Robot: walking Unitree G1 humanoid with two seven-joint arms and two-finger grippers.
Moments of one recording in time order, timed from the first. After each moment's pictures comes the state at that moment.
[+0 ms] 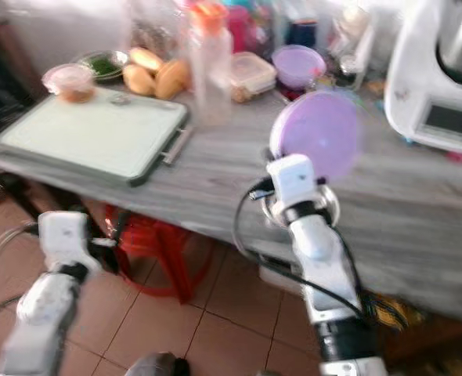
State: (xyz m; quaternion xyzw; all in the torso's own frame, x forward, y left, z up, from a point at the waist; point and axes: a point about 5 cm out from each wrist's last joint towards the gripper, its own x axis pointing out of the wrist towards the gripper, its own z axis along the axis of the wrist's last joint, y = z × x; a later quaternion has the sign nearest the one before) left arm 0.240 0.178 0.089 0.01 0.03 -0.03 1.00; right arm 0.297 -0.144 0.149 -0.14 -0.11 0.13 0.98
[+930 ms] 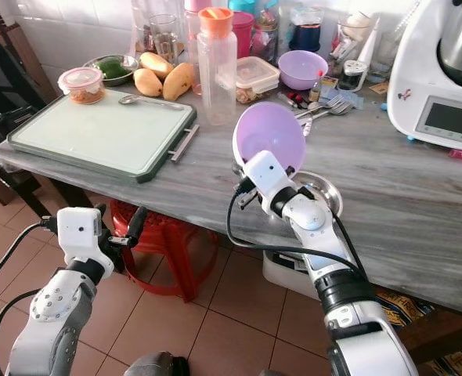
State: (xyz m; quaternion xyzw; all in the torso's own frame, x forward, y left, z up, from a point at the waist) left arm 0.234 0.156 0.096 -0.02 0.05 -0.08 1.00; right arm 0.337 -0.132 0.124 -0.21 -0.02 0.32 0.93
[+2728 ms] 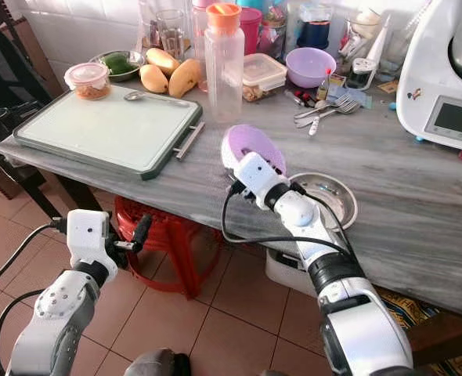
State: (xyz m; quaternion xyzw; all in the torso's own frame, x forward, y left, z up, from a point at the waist) left arm 0.235 0.151 0.088 -0.01 0.10 -0.09 0.99; right arm 0.352 -0.128 0.122 -0.28 -0.05 0.29 0.92
